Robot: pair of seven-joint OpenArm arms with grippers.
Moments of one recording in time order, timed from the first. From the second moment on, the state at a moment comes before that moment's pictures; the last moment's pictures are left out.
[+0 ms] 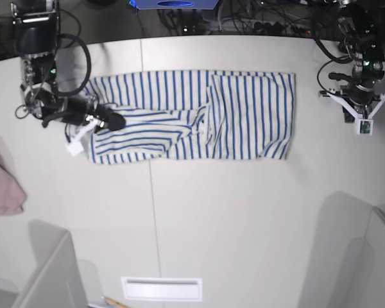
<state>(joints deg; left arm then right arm) 20.3 -15.4 -31.5 101.0 -8.7 -22.5 42.5 -0.3 21.7 0.1 65.1 66.6 15.0 -60.1</state>
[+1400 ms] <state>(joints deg) 20.5 -13.6 -2.1 99.6 -6.5 -15.1 41.8 3.1 -6.4 -27.8 107.8 18.2 -17.6 -78.4</state>
